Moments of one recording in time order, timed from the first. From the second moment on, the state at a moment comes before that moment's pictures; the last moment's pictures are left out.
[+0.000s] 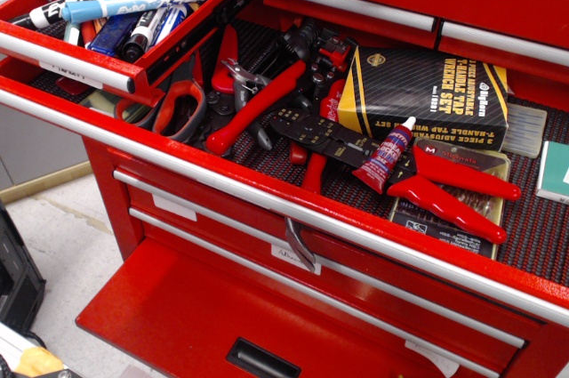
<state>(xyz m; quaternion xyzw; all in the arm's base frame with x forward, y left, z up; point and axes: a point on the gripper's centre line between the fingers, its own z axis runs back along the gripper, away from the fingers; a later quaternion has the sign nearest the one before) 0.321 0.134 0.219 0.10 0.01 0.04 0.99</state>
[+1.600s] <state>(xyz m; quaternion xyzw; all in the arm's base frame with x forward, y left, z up) 0.344 -0.065 0.134 0.07 -0.03 0.01 1.00</state>
